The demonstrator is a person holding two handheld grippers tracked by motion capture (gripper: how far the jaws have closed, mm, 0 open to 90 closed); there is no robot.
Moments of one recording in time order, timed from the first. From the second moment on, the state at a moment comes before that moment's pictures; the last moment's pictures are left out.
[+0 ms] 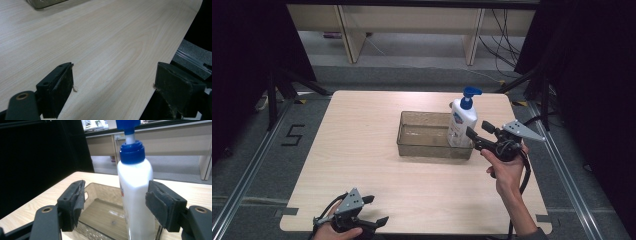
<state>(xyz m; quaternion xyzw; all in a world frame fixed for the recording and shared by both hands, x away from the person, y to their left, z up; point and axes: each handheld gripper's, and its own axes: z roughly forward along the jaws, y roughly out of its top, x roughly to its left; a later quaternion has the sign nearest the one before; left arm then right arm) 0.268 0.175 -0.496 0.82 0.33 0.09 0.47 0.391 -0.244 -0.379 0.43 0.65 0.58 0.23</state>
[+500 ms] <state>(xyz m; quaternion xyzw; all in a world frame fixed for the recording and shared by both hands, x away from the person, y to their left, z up) 0.268 0.175 -0.496 0.81 0.33 0.09 0.47 0.378 -0.239 -0.387 0.42 0.67 0.57 0.22</state>
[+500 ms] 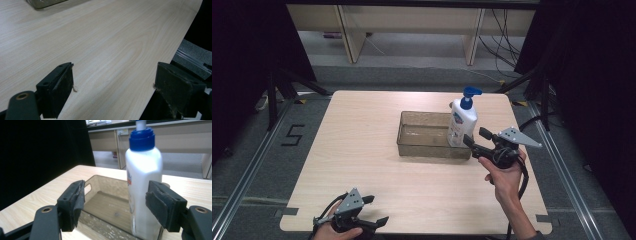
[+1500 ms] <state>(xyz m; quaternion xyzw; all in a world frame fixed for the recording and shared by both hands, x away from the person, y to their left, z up) 0.267 0.175 -0.495 0.82 0.33 0.09 0.46 0.355 -0.224 -0.409 0.41 0.69 0.57 0.19</state>
